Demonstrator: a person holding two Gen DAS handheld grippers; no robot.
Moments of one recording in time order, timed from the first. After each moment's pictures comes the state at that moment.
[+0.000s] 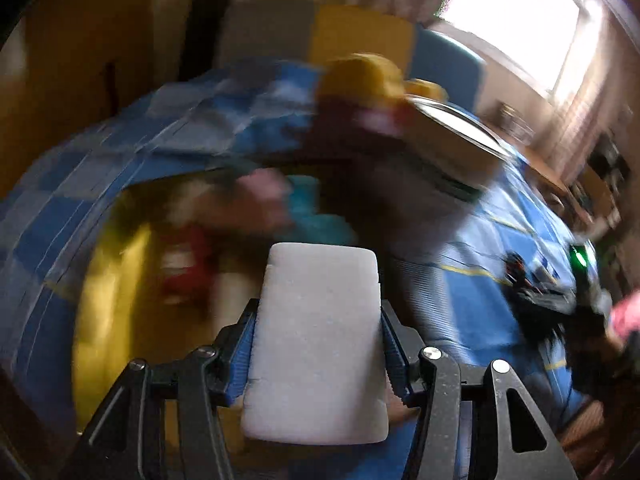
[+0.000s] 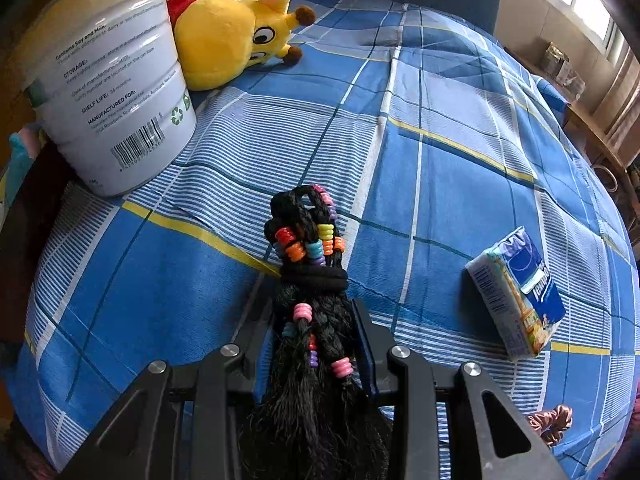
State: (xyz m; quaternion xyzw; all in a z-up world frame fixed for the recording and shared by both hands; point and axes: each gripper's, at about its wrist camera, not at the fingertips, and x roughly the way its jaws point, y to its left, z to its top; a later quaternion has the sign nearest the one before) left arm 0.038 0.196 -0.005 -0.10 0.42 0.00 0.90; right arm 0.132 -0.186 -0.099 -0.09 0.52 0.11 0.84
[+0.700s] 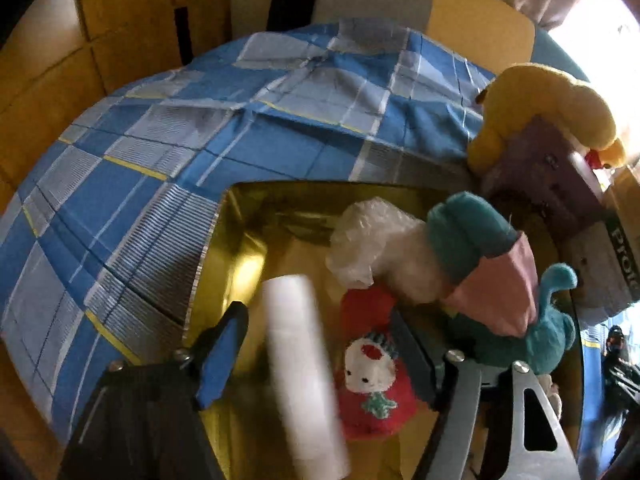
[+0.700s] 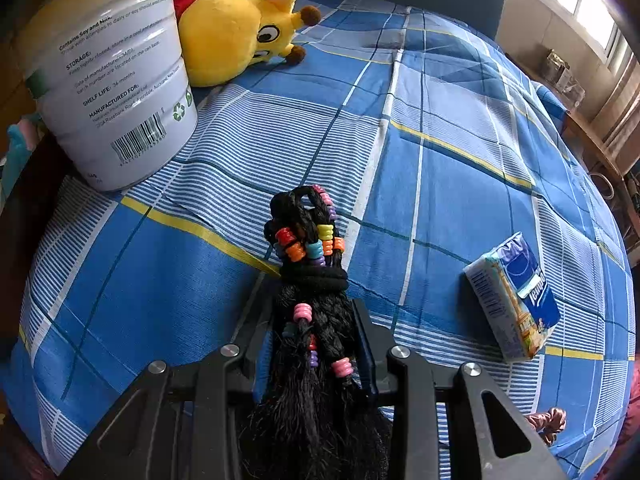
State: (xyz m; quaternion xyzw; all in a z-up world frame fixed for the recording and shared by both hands) left arm 0.127 0.309 -0.049 -0.11 0.47 0.12 0.86; right arm 0.131 -0.180 -0.099 -0.10 0.52 0.11 0.84
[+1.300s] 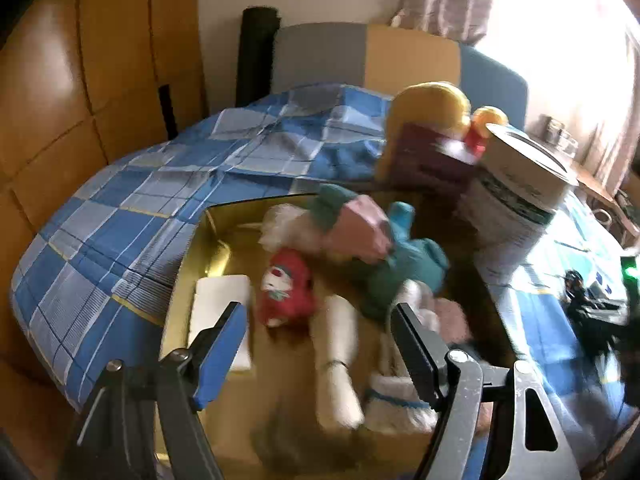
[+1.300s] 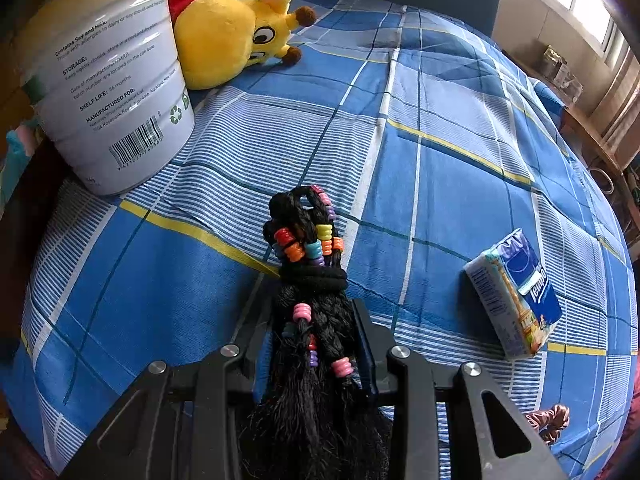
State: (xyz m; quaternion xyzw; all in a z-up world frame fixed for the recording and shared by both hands) left arm 0.016 0.213 0.001 -0.04 0.37 0.09 0.92; right arm 0.132 -0.185 -0.099 -0.09 0.52 0.11 0.84
